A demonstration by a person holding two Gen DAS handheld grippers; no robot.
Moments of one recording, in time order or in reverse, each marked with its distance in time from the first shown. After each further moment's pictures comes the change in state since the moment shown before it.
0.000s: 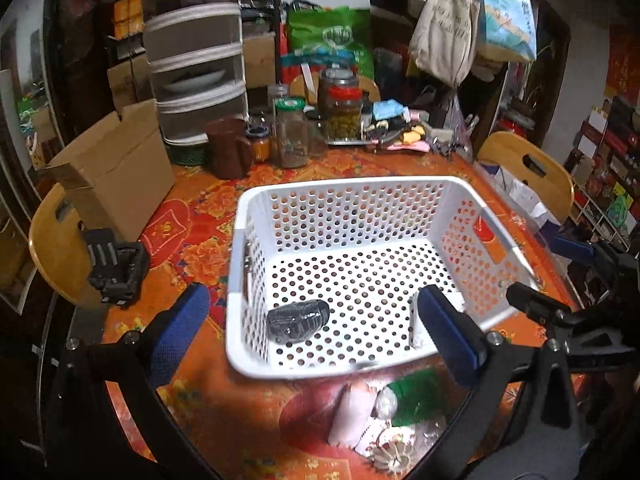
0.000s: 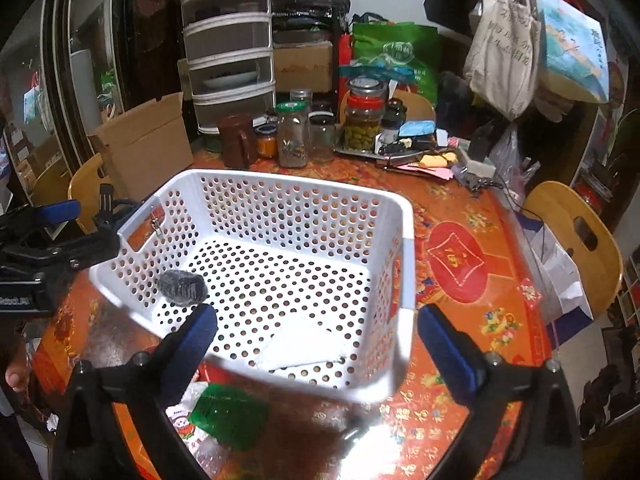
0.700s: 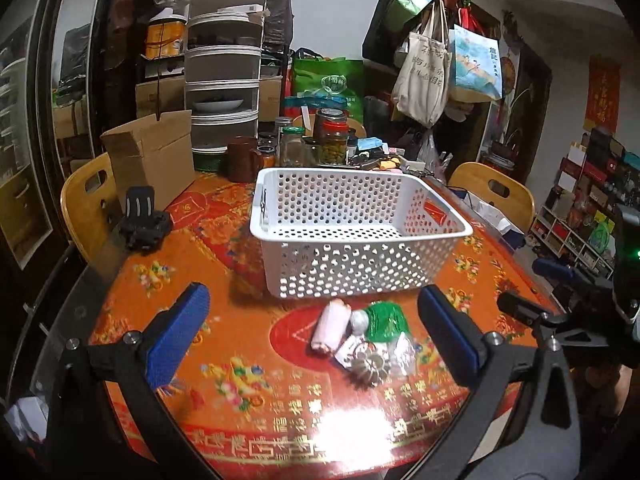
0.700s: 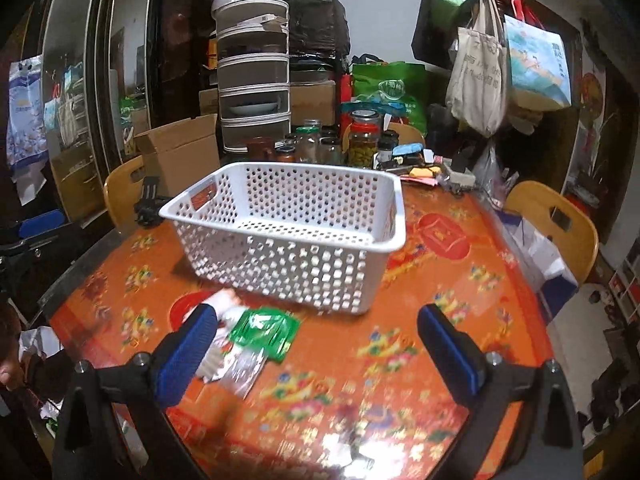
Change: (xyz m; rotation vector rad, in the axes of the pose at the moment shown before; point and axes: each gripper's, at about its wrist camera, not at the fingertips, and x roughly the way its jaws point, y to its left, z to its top) left arm -0.137 0.009 -0.149 -0.052 -0.193 -0.049; right arm -0.098 0.032 -0.124 0.008 -0.173 0.003
